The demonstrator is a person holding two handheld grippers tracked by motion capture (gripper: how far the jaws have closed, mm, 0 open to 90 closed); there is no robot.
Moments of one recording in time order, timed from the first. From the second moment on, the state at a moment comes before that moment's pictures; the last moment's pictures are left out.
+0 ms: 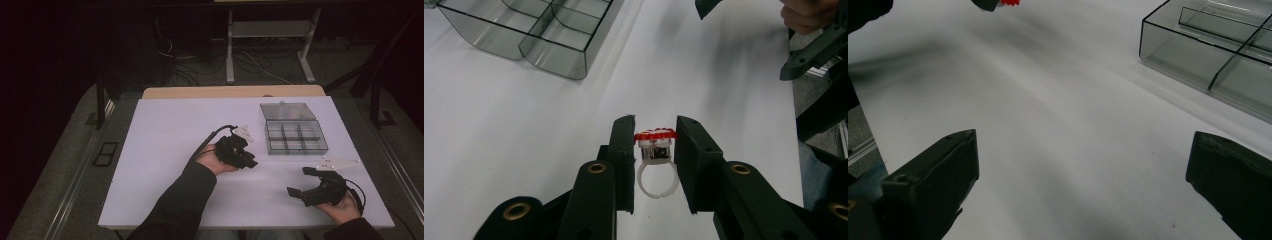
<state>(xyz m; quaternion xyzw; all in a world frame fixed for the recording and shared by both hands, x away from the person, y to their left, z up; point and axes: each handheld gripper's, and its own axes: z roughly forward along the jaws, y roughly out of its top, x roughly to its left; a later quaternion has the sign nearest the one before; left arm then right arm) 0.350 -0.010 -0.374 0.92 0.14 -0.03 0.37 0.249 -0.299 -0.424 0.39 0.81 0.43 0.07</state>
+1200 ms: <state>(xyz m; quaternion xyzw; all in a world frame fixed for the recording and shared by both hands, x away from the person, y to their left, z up) 0.386 -0.033 -0.348 0.92 0.13 -0.01 0.38 0.250 -0.301 -0.424 0.39 0.81 0.44 0.07</state>
